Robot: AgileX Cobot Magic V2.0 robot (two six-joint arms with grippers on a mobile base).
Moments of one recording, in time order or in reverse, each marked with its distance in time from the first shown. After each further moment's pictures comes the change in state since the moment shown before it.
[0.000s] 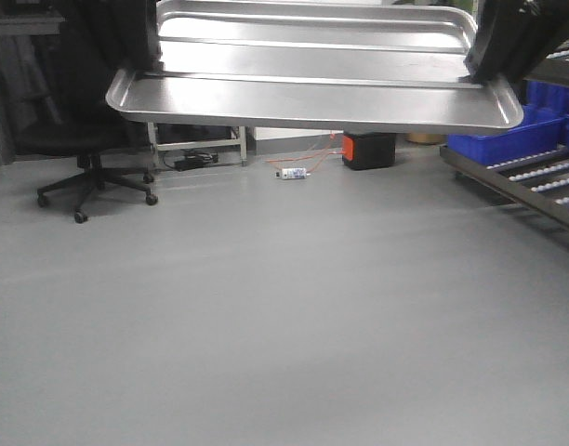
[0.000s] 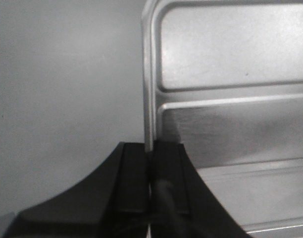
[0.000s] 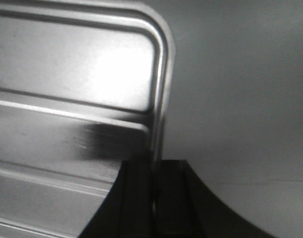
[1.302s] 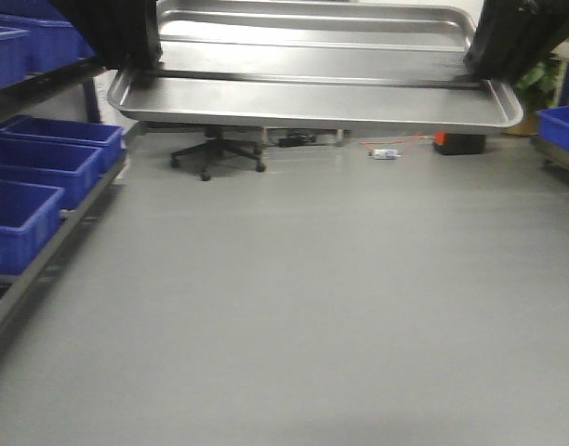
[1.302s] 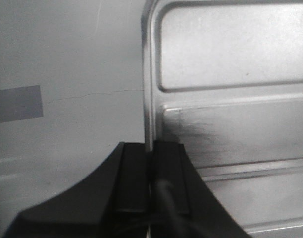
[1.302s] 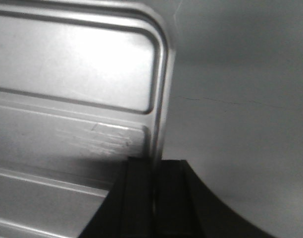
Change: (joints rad) left arm 0.000 0.000 0.000 0.003 0.000 0.000; right arm 0.000 0.000 0.000 0.000 -0.004 -0.001
